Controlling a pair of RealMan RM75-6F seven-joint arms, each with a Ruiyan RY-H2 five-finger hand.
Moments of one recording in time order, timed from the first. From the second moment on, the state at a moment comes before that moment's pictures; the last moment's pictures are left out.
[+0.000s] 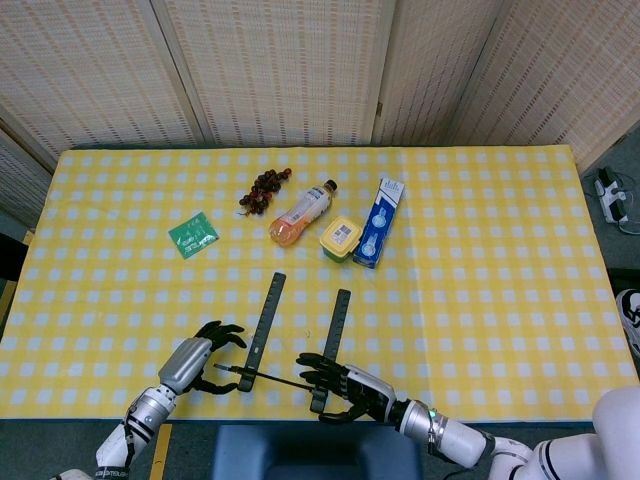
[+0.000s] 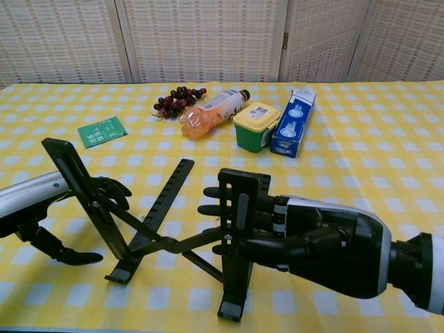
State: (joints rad) left arm -0.43 -1.49 0.02 -1.57 1.48 1.06 -0.23; right arm 0.73 -1.53 -0.21 -1.65 -1.69 1.02 1.56
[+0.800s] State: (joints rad) left arm -0.43 -1.57 0.02 -1.51 1.46 1.07 -0.20; right arm 0.71 -1.45 -0.13 -1.77 -1.68 1.07 1.24
